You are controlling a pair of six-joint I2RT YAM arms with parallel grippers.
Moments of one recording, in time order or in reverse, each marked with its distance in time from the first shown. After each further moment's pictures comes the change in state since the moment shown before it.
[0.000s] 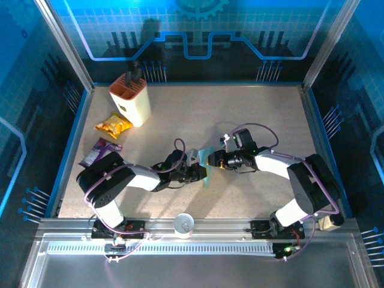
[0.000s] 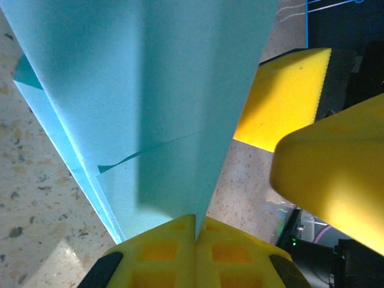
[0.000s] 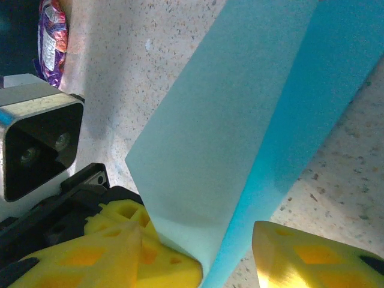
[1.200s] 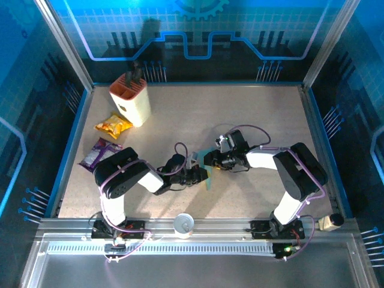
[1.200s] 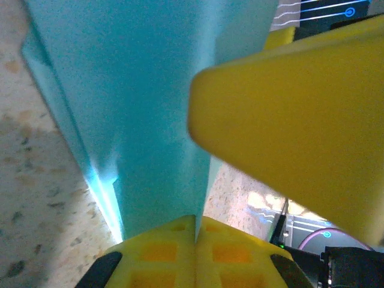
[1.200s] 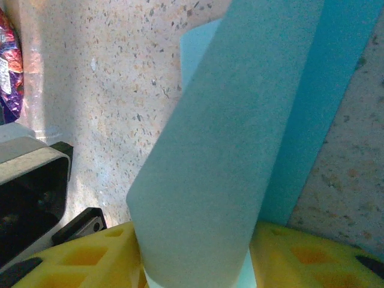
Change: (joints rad) left arm 0.000 0.160 -0.035 0.254 0.029 -0.115; right arm 0.037 0.161 0.056 0.061 0.082 0.080
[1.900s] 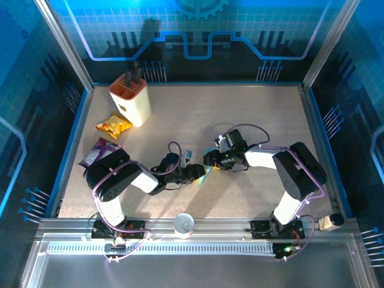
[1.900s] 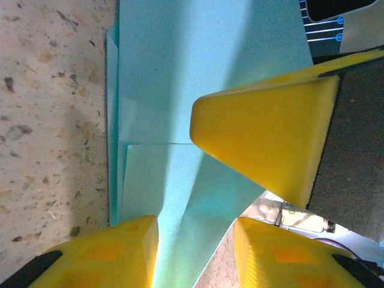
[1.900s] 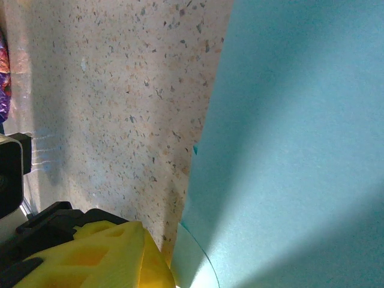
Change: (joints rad) left arm 0.044 -0.081 -0.051 -0.023 -0.011 -0.011; right arm 0.011 0.006 0.023 -0.042 0.025 -0.004
